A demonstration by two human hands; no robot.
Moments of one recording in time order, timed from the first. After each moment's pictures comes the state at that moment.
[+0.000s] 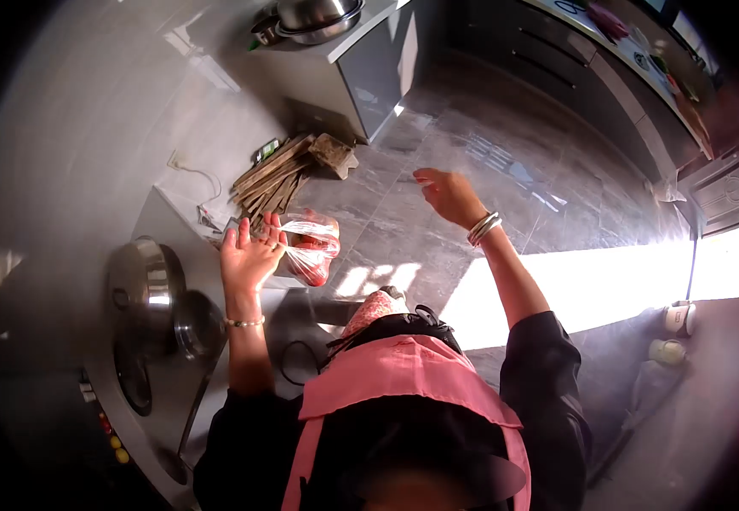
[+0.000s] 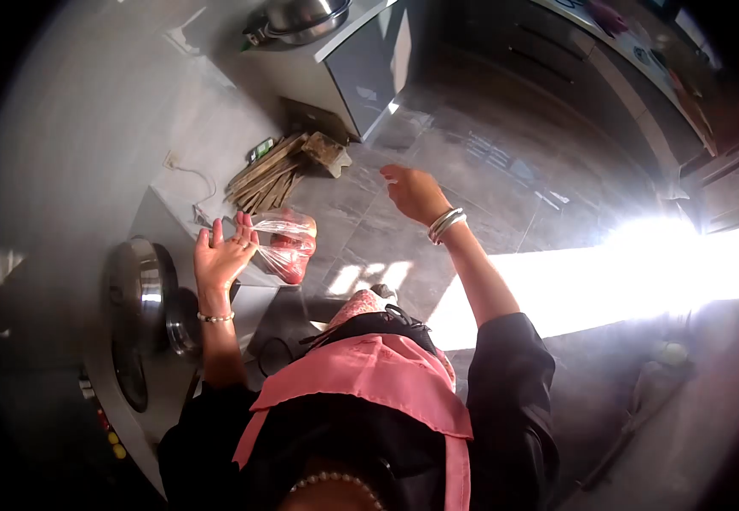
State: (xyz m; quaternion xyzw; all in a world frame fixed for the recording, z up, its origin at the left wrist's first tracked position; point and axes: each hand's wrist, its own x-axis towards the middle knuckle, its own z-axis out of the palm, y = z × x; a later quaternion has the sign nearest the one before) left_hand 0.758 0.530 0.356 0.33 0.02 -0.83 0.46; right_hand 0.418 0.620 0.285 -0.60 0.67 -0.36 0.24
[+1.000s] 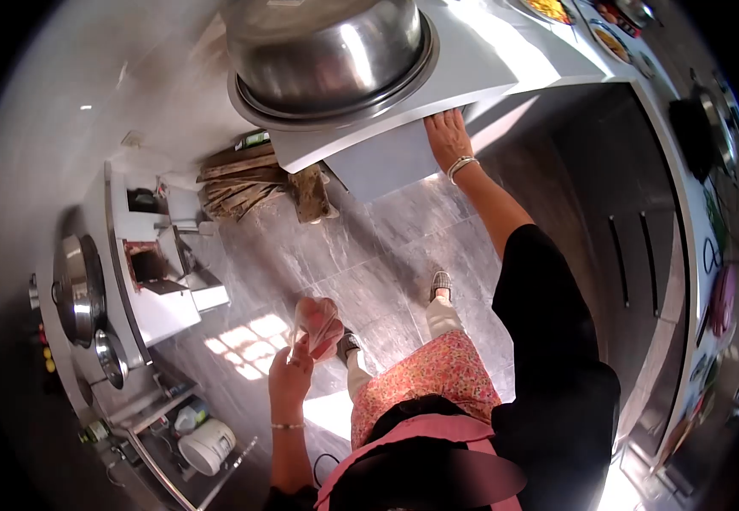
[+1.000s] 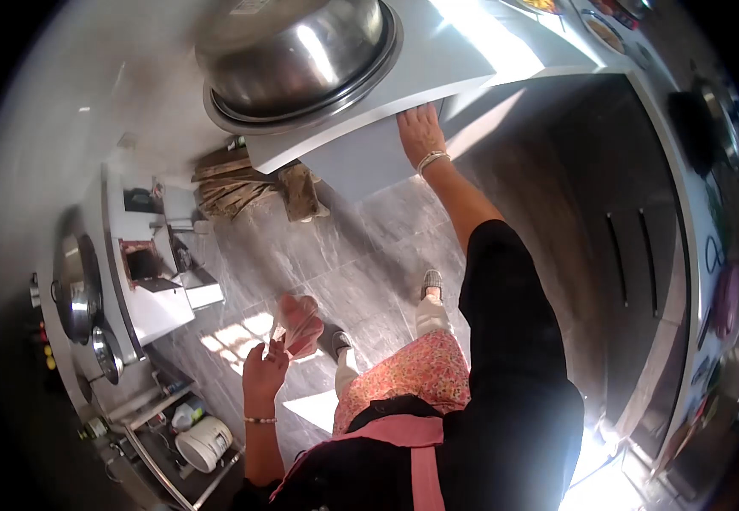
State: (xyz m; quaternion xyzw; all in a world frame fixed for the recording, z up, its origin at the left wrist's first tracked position) left_hand 0.374 0.315 0.138 0.53 0.17 -0.59 0.59; right_hand 0.078 -0.105 0.068 -0.84 0.51 -0.09 -0.16
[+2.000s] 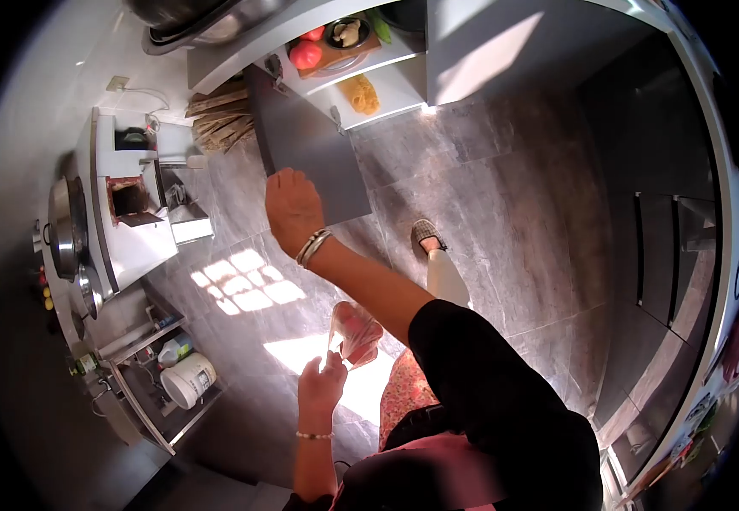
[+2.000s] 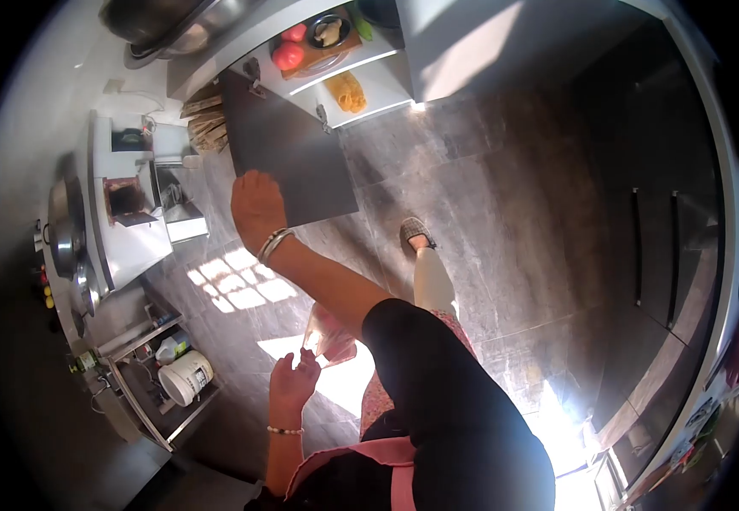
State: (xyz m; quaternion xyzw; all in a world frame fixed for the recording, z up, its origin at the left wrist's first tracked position) left_hand 0.186 0.502 0.012 0.59 0.26 -0.53 0.54; right_hand 0.170 0.142 0.067 -0.78 0.48 -0.34 0.22
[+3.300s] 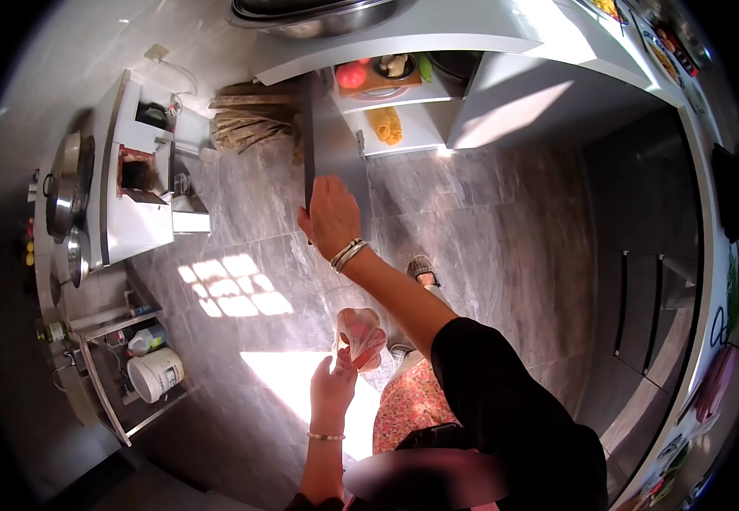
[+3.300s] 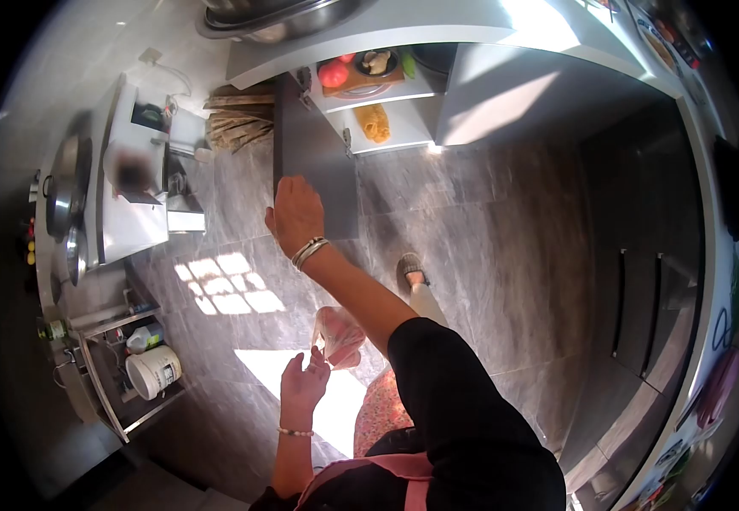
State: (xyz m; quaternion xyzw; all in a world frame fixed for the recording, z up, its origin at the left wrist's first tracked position) left_hand 0.137 0.429 0.051 0.45 0.33 -0.53 0.64; right_hand 0.169 0.139 0.073 -0.80 0.45 -0.29 0.27
